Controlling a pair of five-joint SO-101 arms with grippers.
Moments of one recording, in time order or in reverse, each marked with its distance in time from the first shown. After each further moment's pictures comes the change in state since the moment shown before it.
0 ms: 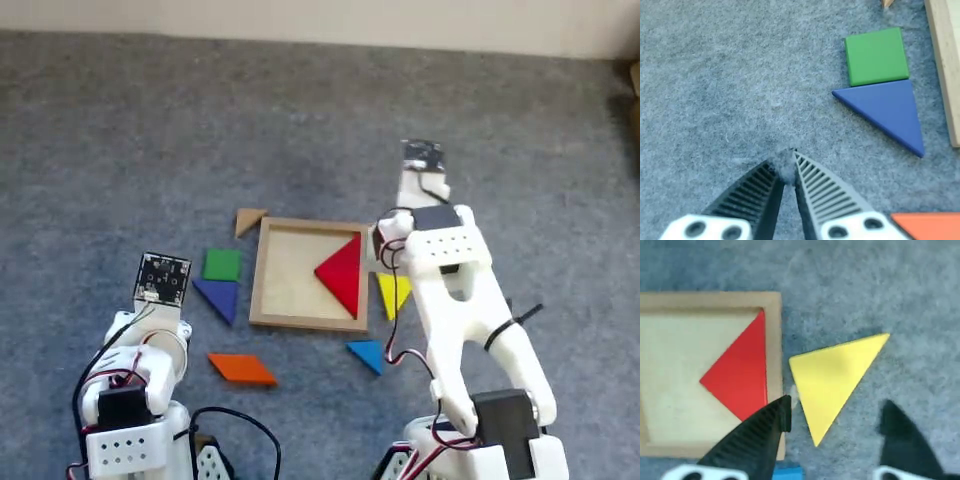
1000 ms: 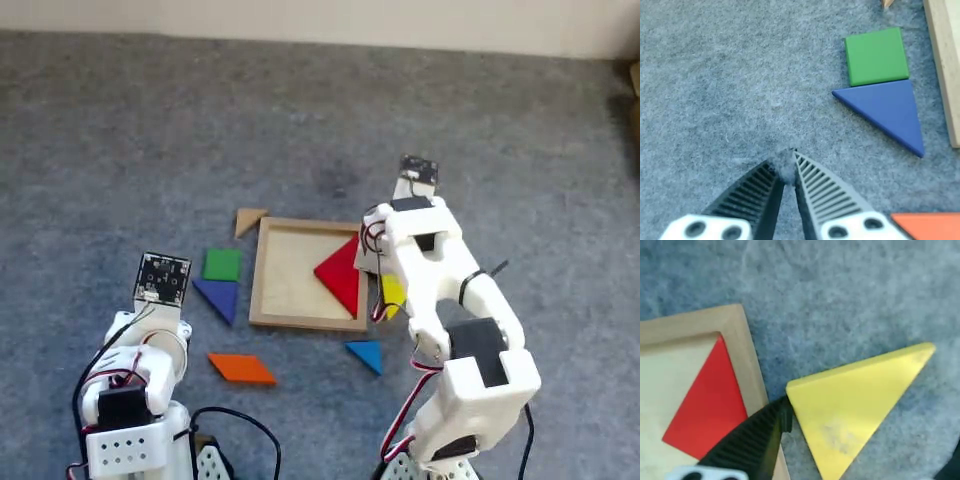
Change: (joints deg) left arm 0.0 0.0 0.0 0.0 0.0; right arm -0.8 21.9 -7.5 -5.4 -9.4
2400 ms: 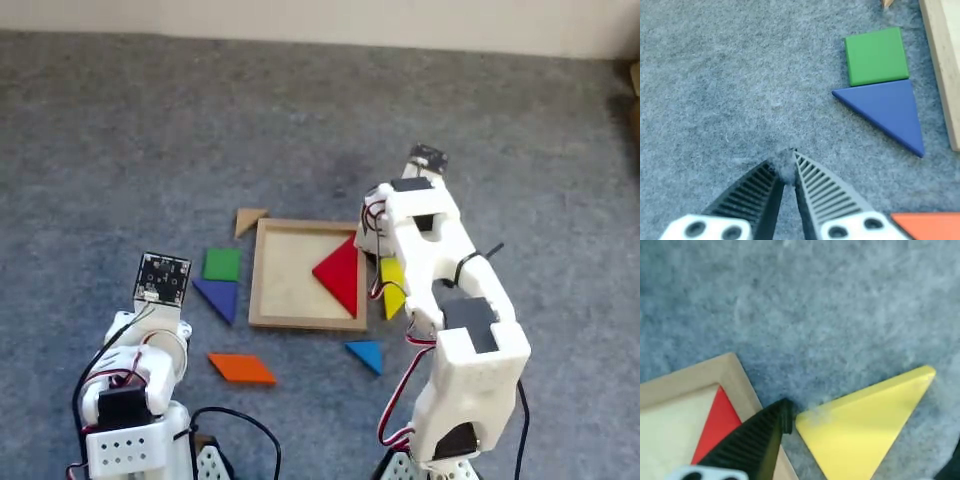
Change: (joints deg) left arm 0.0 0.0 0.0 0.0 0.0; right arm 1.7 9.0 -12.0 3.7 -7.3
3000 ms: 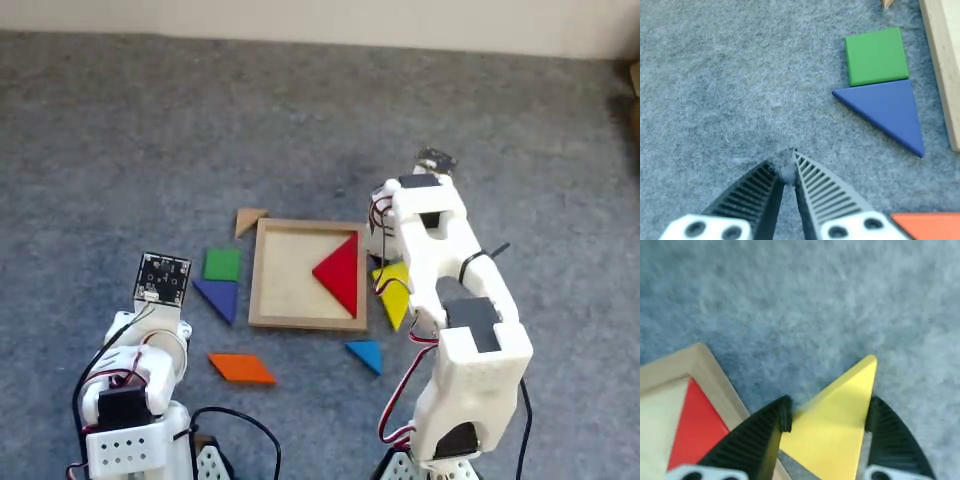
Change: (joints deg) left arm 0.0 0.0 0.0 0.0 0.0; right arm 1.3 0.0 -1.1 6.4 0.0
